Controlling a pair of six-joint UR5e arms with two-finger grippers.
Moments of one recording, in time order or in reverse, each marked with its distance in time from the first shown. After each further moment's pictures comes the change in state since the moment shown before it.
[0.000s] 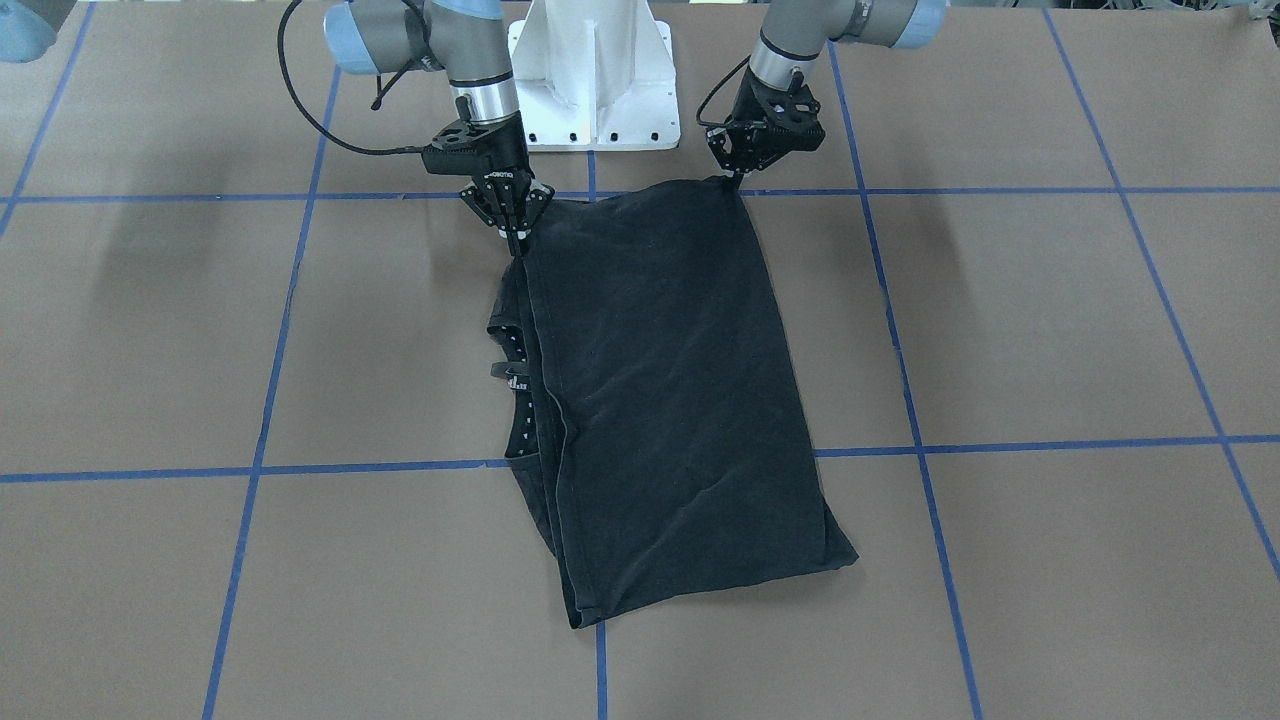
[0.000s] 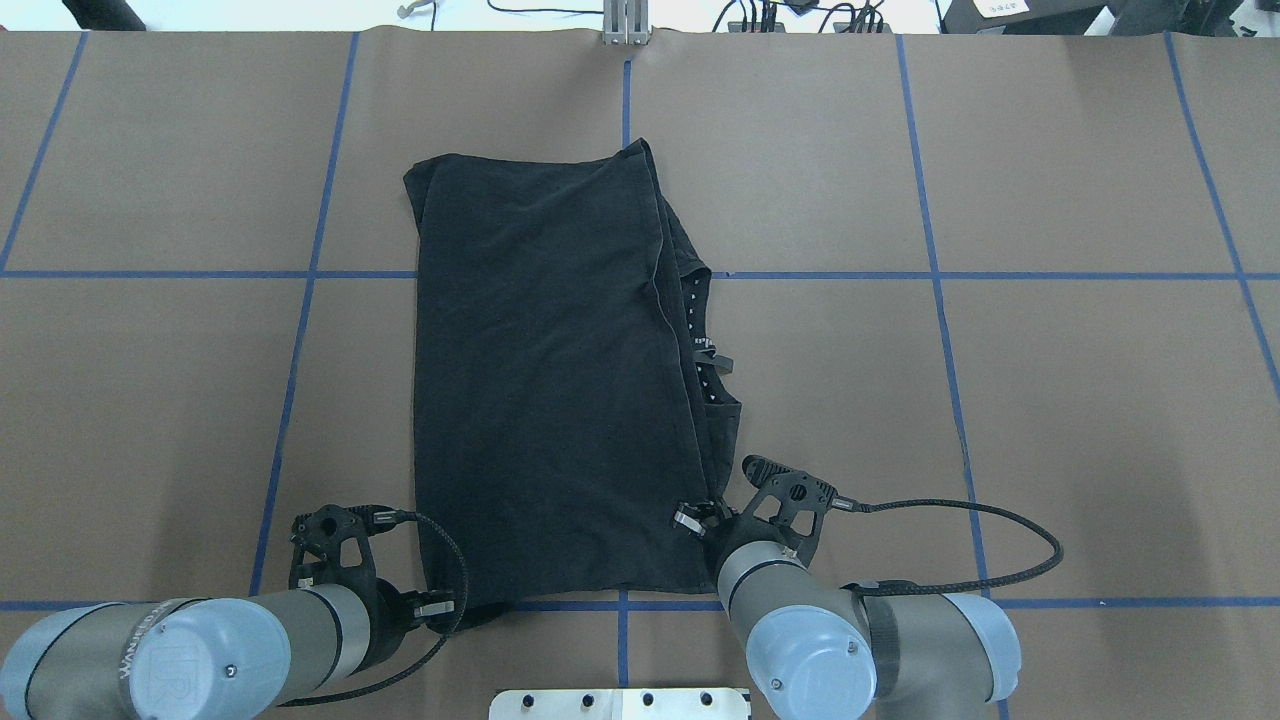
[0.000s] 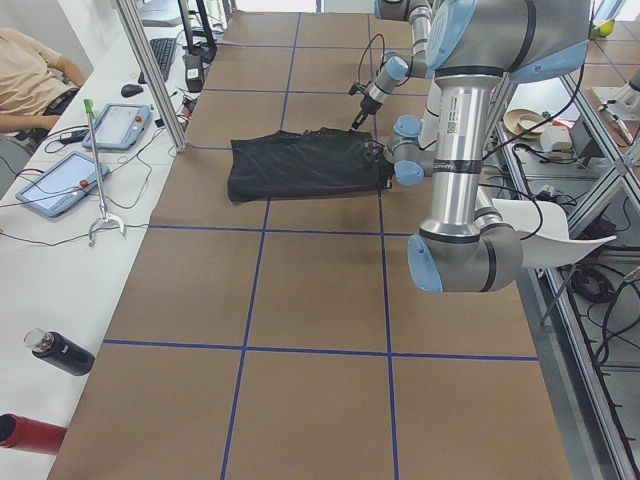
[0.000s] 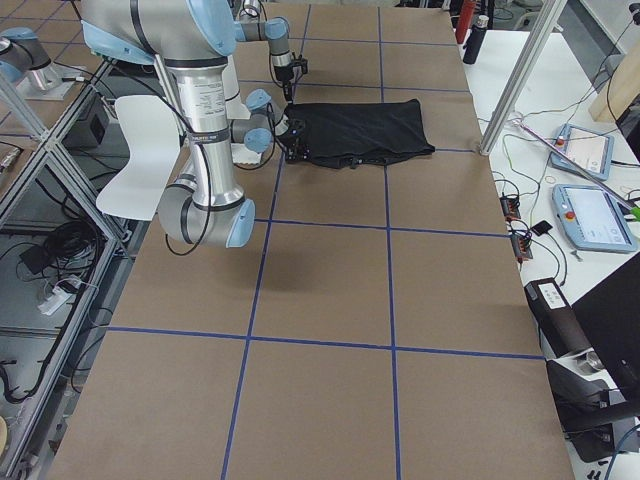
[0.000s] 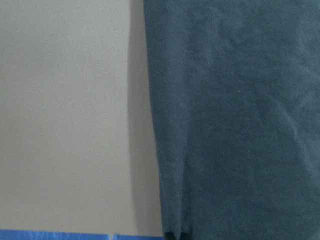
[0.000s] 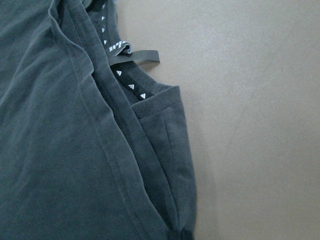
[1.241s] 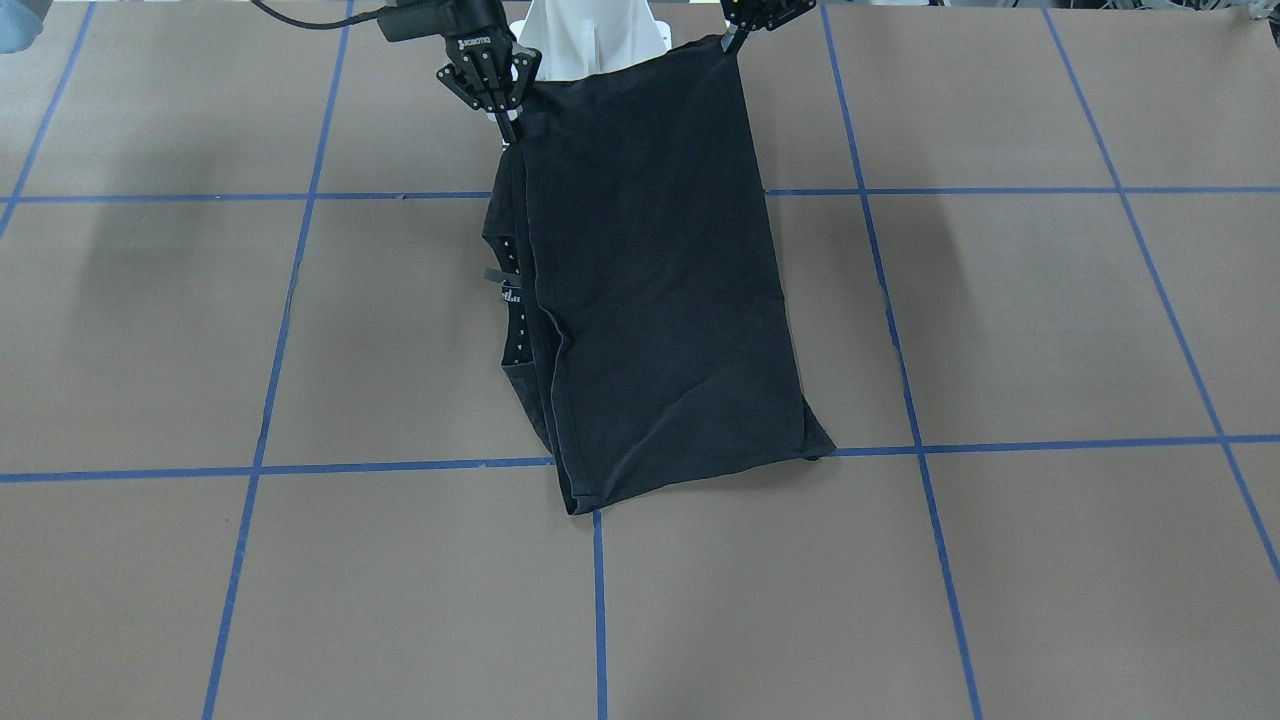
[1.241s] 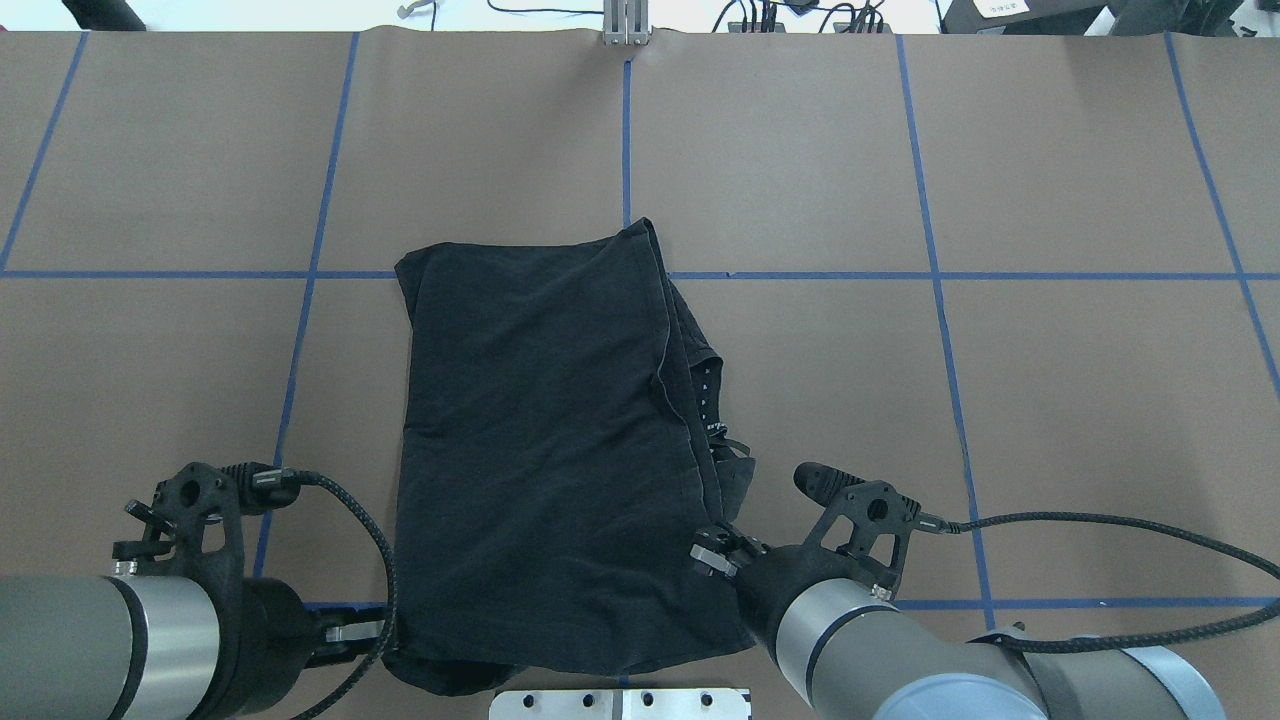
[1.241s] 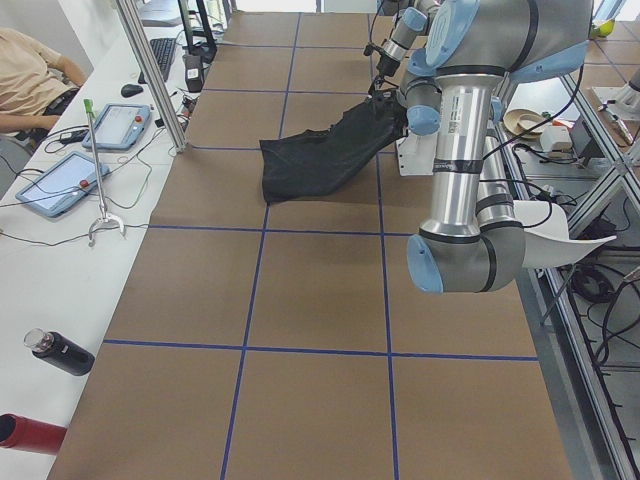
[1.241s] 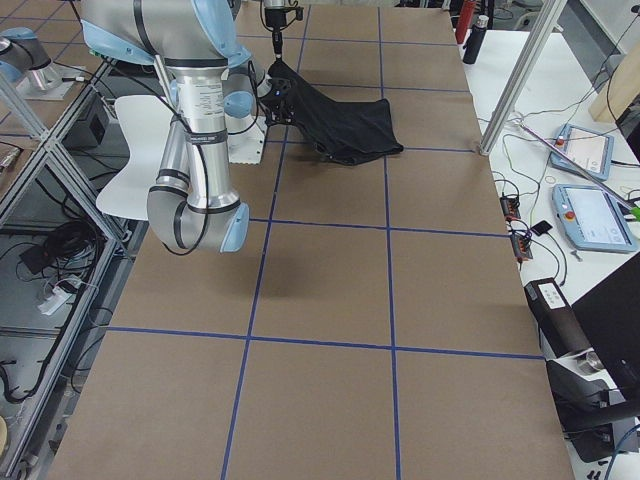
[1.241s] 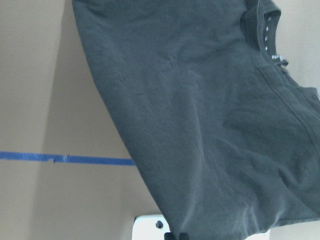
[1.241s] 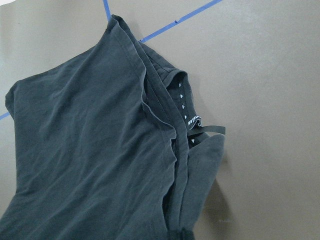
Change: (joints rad) left arm -0.073 -0.019 -0.470 0.347 -0.167 0.015; right arm -0.041 -0.028 0.422 -0.266 0.026 -0.025
